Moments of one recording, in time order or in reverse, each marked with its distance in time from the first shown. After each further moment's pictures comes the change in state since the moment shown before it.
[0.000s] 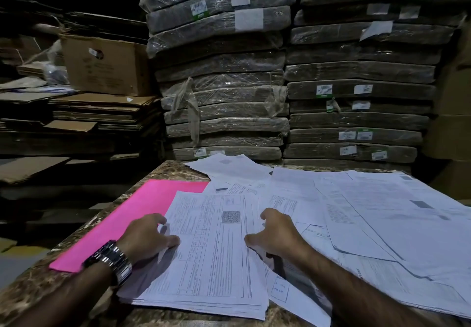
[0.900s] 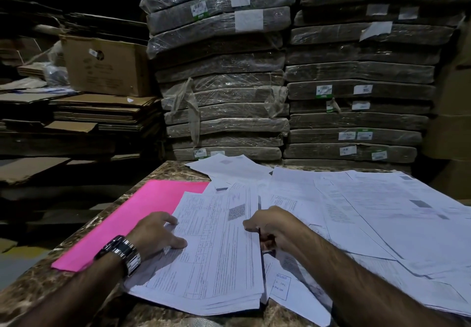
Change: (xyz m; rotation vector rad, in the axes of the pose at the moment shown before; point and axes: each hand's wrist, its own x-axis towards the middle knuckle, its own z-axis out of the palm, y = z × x) left_hand 0.012 0.004 0.005 -0.268 -0.099 -0.047; right_hand 0.024 -0.011 0.000 0.447 -0.188 0.329
